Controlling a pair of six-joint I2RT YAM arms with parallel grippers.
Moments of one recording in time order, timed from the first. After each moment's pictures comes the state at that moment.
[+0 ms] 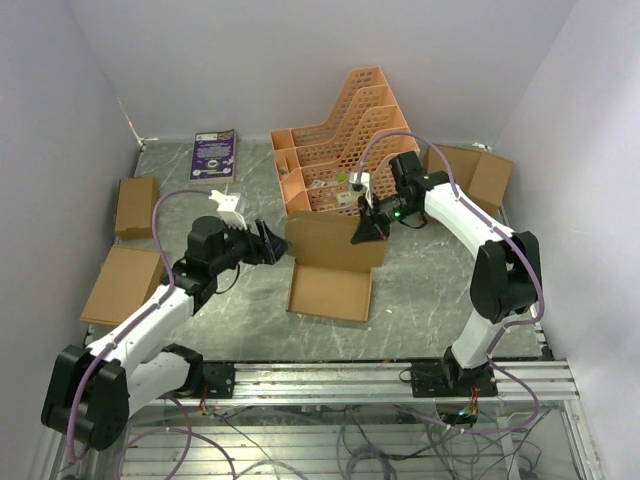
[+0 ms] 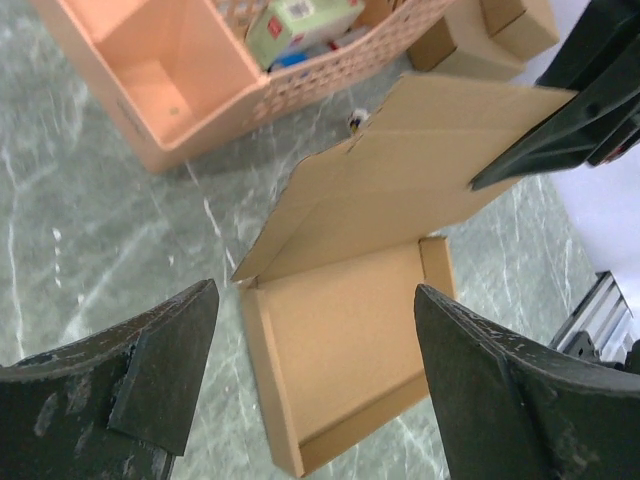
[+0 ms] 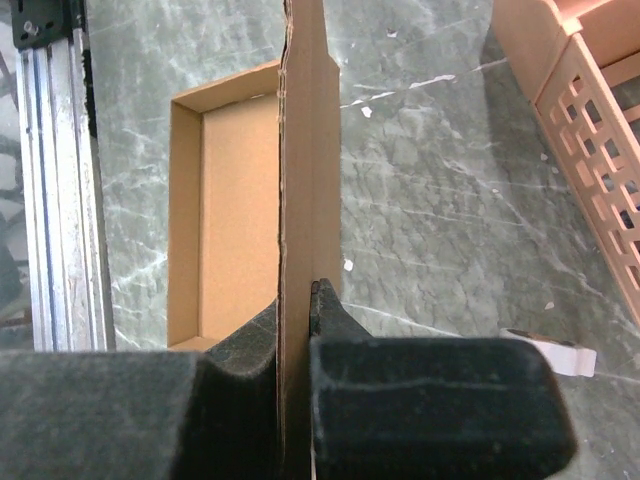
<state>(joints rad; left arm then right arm) -0.38 1.01 0.54 0.19 0.33 -0.48 0.34 1.76 1.40 -0.83 -0.93 -0.75</state>
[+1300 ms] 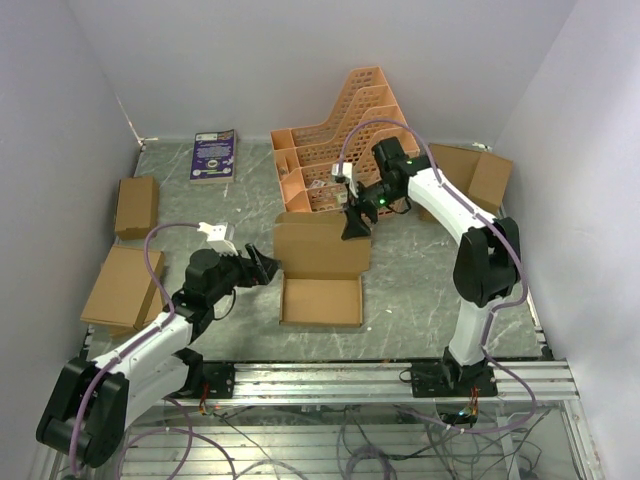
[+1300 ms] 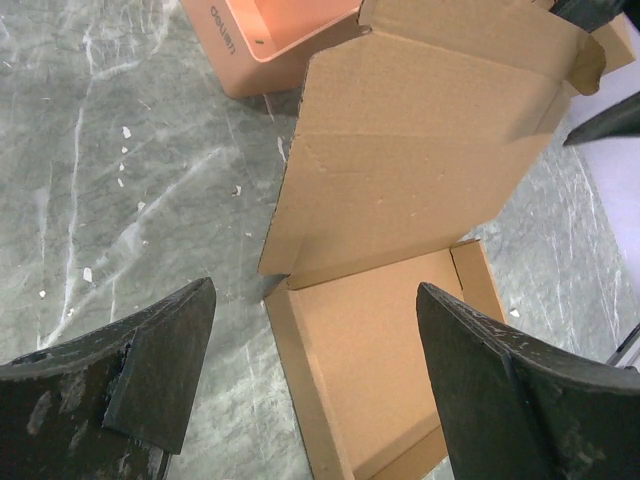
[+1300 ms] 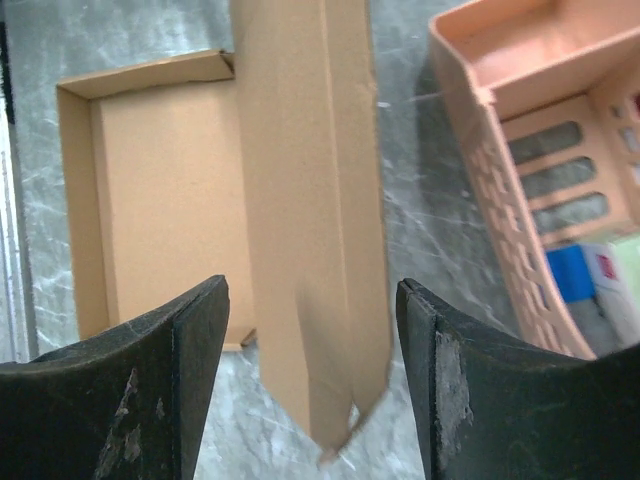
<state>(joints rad) -0.38 0.93 0.23 0.40 0.19 -0.57 0.40 1.92 1.63 -0.92 -0.83 -0.85</state>
